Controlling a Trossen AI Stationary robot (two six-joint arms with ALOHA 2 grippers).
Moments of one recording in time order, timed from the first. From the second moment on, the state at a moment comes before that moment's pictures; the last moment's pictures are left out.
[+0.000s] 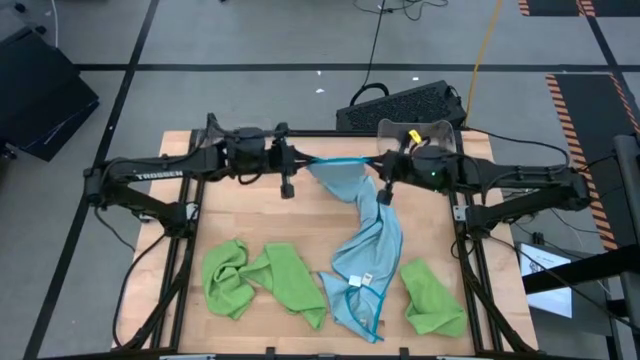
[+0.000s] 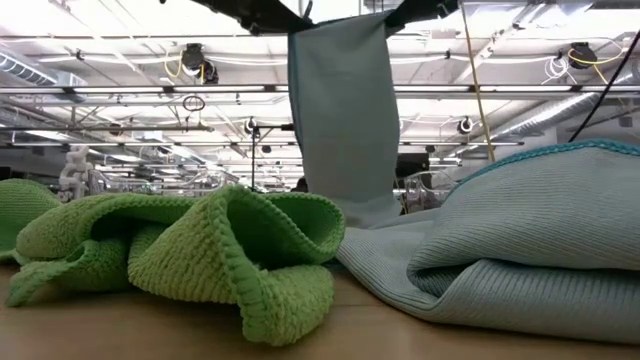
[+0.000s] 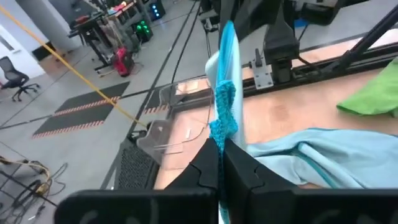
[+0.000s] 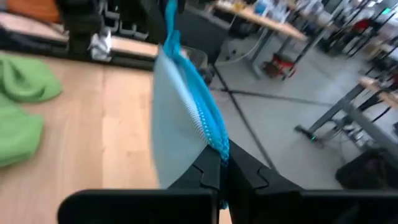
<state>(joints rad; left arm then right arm) 0.24 1.30 1.10 -0.07 0.02 0.37 -0.07 1.10 1.04 -0.27 0.40 -0.27</state>
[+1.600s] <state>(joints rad) -0.06 1.31 0.88 -0.14 0.13 0.07 0.14 1.22 0.91 -0.32 0.01 0.17</state>
